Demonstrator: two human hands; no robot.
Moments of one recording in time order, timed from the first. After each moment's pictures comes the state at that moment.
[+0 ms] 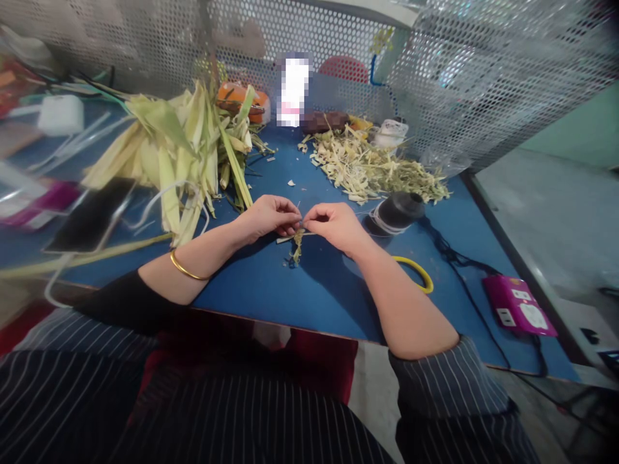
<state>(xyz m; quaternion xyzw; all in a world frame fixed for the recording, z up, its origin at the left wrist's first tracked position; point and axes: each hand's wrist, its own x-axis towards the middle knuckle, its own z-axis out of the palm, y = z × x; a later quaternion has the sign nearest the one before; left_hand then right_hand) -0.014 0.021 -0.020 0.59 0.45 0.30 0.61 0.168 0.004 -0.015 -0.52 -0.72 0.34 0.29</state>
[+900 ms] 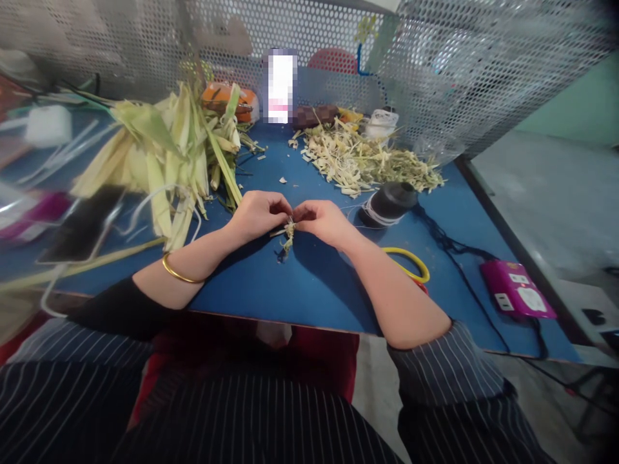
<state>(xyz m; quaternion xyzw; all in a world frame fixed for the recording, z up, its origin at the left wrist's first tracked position) -0.018 0.025 -0.026 0.77 0.45 0.31 0.32 0.168 0.012 -0.026 -0.51 -0.70 0.40 0.30</state>
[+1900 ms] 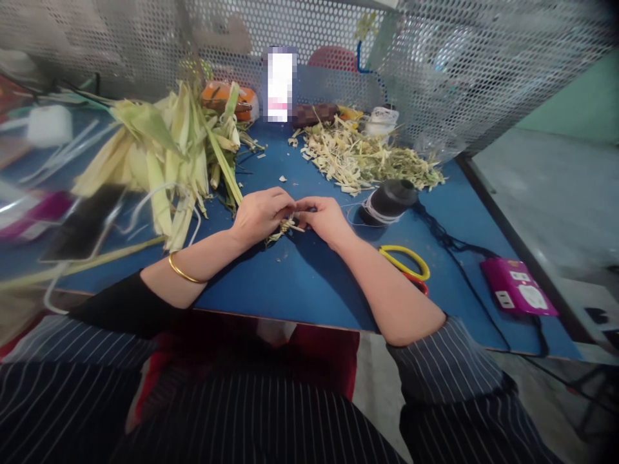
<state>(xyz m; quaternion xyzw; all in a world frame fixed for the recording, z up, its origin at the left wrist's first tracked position) -0.014 0.022 -0.030 0.87 0.38 0.31 0.06 0.155 0.008 -0.027 -0.54 -0.60 0.45 0.38</state>
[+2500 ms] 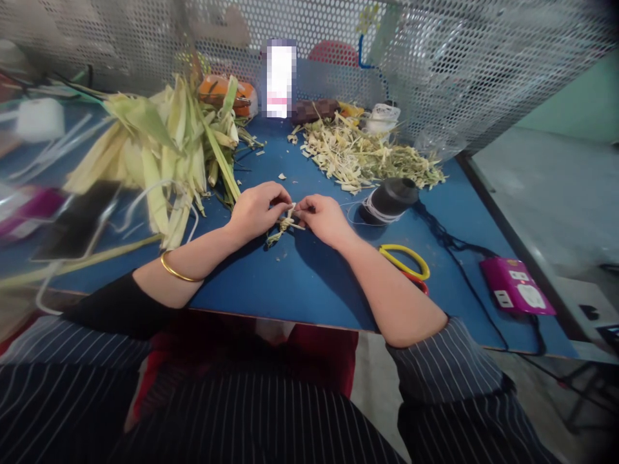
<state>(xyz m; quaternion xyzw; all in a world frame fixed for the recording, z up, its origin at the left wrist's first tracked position) -0.015 0.024 -0.027 0.83 0.42 0.34 0.15 0.161 0.011 -0.029 -0.56 -0.70 0.33 0.30</state>
